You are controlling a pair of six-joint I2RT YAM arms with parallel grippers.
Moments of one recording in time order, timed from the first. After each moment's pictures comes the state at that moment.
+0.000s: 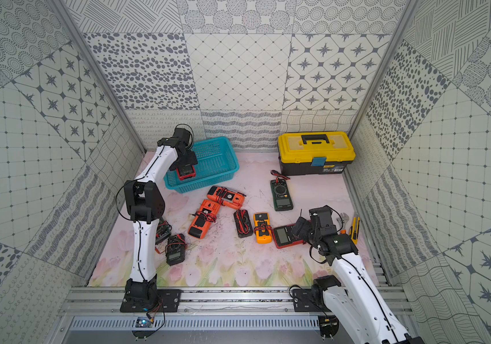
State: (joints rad) left arm -0.08 2.42 2.35 -1.06 -0.23 -0.42; right arm 0.22 0.76 0.61 -0.82 0.07 0.73
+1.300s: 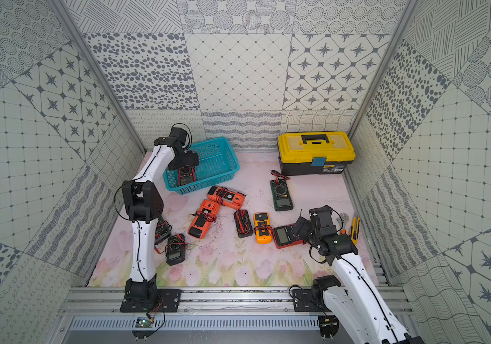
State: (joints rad) left arm -0.06 2.39 2.38 -1.09 -0.07 -0.28; right arm 0.22 0.76 0.61 -0.80 0.07 0.73
